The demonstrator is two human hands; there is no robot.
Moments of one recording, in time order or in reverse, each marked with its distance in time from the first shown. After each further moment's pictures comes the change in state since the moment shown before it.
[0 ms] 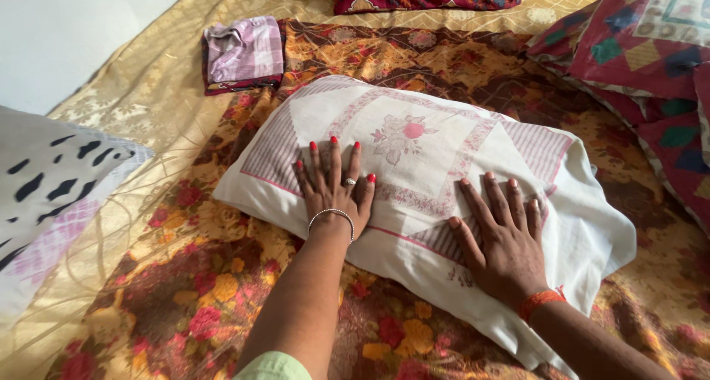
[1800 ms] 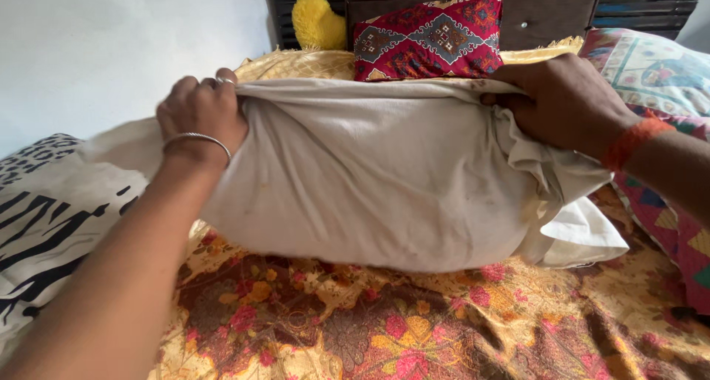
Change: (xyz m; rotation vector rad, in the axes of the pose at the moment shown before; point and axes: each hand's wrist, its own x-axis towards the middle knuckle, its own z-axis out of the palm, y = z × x) left_hand 0.047 -0.163 -0.258 0.235 0.451 -0.005; right_hand 0.148 -0.019 -0.239 -0.125 0.172 -0.529
